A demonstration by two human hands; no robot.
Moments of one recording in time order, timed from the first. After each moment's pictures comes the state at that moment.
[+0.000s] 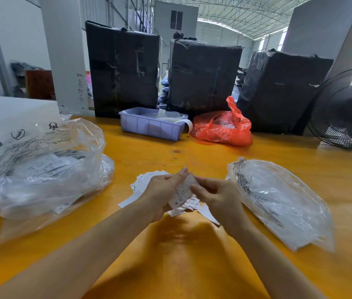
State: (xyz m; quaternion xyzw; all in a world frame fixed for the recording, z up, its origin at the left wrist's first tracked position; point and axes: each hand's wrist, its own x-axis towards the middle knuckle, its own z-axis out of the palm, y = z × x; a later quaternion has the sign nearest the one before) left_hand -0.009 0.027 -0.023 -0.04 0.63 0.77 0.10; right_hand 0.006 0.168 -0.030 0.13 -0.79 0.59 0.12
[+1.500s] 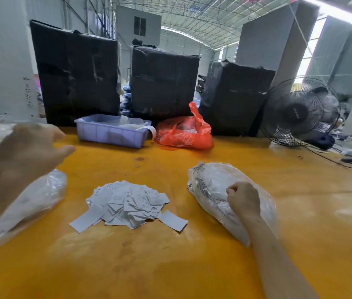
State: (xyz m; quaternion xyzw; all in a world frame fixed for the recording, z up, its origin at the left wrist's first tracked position) left_hand -0.048 -0.095 0.049 -0.05 0.94 0.20 -0.26; right_hand -0.032 0.301 -0.040 -0.21 -0.90 0.29 0.25
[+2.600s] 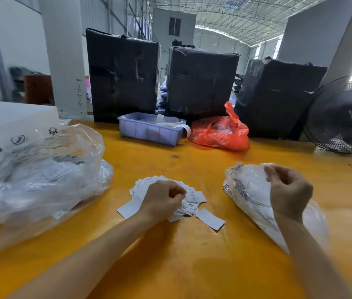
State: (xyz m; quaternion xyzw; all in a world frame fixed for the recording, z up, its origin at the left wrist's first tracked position) left_hand -0.025 0.021 -0.049 0.13 0.87 0.45 -0.14; right_hand -0.020 0.267 -0.018 -0.07 -0.72 0.49 0.48
